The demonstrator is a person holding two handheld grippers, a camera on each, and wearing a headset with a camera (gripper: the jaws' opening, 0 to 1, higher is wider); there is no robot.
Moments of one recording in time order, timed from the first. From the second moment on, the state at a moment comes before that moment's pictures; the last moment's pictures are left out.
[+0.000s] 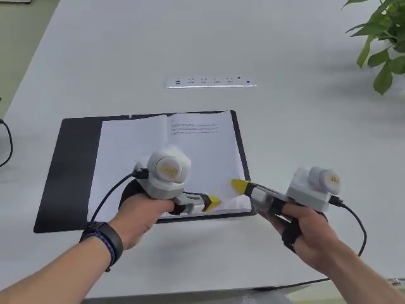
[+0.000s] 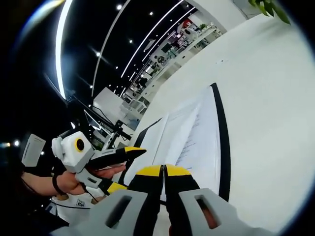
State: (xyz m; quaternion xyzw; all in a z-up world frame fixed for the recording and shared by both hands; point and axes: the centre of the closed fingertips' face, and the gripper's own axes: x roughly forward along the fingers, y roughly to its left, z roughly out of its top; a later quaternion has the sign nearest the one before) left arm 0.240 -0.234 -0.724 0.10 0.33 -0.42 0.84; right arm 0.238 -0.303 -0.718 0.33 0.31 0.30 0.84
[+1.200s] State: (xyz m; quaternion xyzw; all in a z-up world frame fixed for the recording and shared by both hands) left arm 0.234 -0.120 -0.690 0.07 0.30 -0.36 0.88; right arm 0.249 -0.233 -0.680 0.29 0.29 0.34 0.85
